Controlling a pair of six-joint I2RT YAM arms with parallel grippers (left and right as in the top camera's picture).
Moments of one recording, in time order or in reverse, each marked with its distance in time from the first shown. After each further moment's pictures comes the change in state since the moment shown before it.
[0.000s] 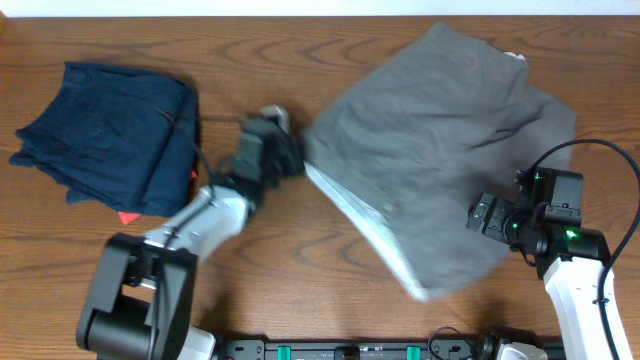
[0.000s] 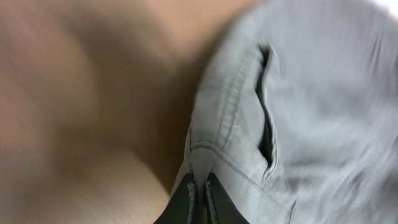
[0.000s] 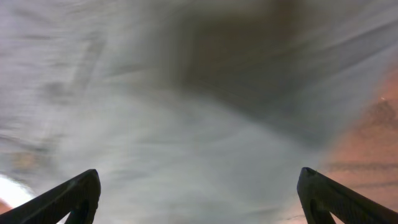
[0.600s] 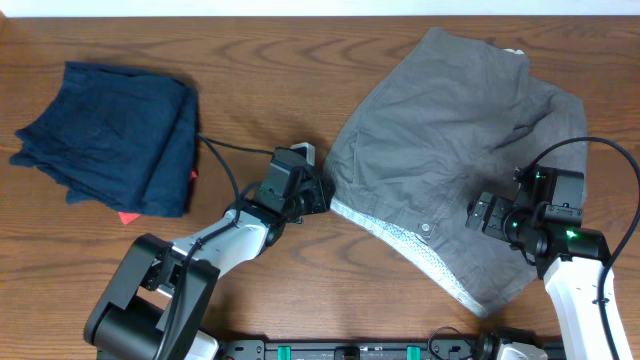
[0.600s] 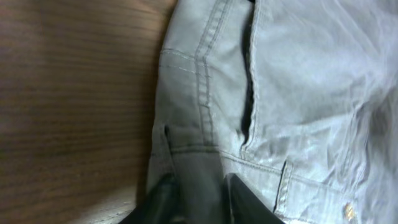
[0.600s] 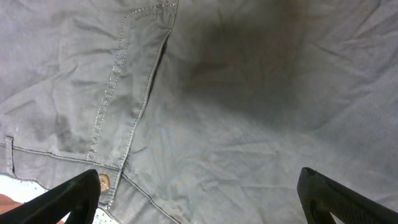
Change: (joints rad) left arm -0.202 0.000 -0.172 0.069 0.068 -0.156; right arm 0.000 0.000 0.000 0.021 -0.023 -0.042
